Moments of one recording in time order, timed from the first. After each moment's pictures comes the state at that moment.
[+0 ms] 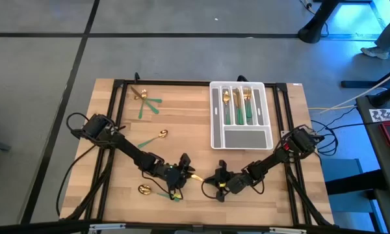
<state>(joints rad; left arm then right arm) -0.44 1.96 0.82 0.35 -0.47 0.59 0.59 2.05 0.74 0.70 0.47 0.58</state>
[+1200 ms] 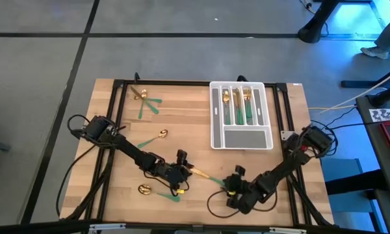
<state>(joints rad) -0.46 1.97 0.81 0.34 -0.49 0.16 0.78 1.90 0.92 -0.18 0.58 0.98</state>
